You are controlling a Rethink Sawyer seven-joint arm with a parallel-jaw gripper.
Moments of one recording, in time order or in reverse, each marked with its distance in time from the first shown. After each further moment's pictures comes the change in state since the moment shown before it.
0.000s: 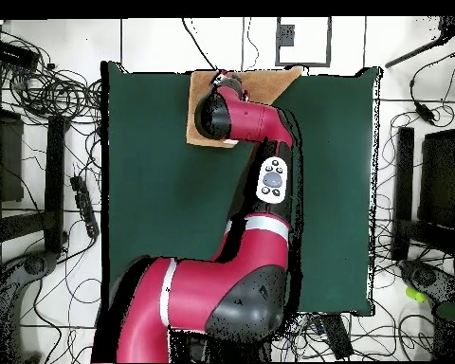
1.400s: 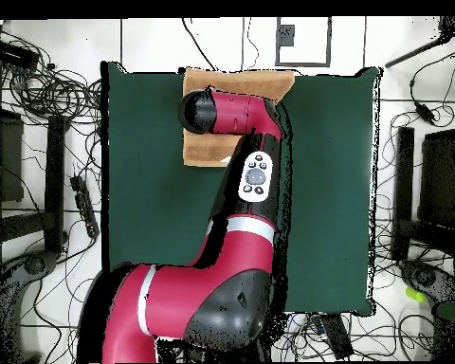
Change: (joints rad) arm 0.051 -0.023 -0.060 -0.027 -0.014 0.348 0.000
